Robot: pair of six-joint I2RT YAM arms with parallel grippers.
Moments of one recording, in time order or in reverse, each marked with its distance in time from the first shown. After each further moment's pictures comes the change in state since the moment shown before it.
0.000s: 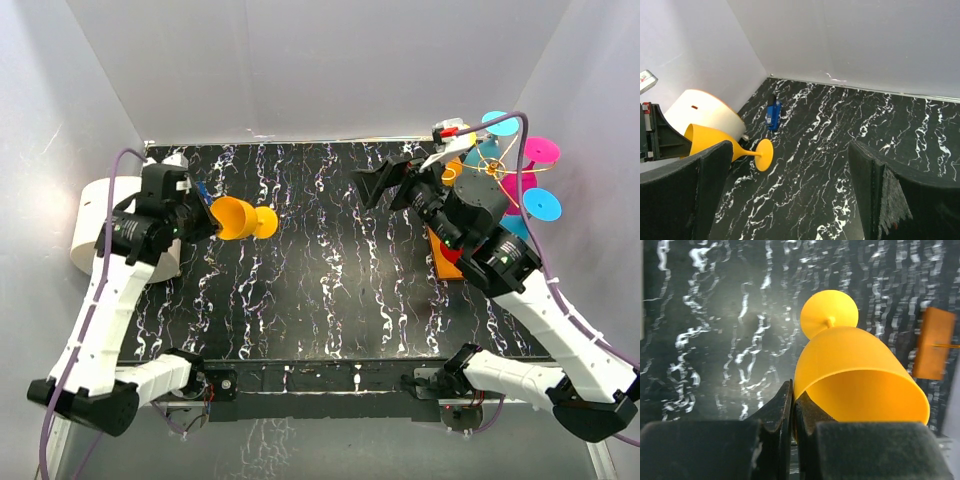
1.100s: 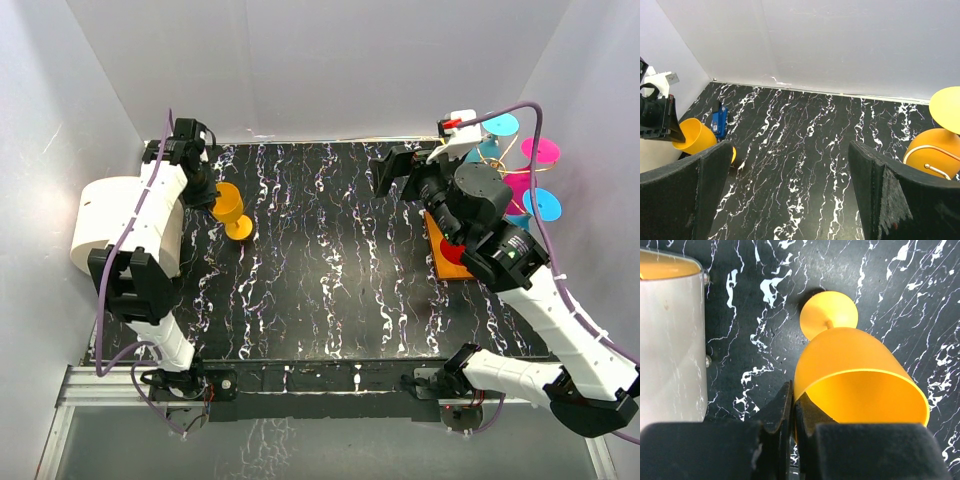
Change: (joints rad) left arm 0.174 0.650 0.300 -0.087 -0.097 0.266; right arm 0.000 0.041 0.112 -0.134 0.217 -0.140
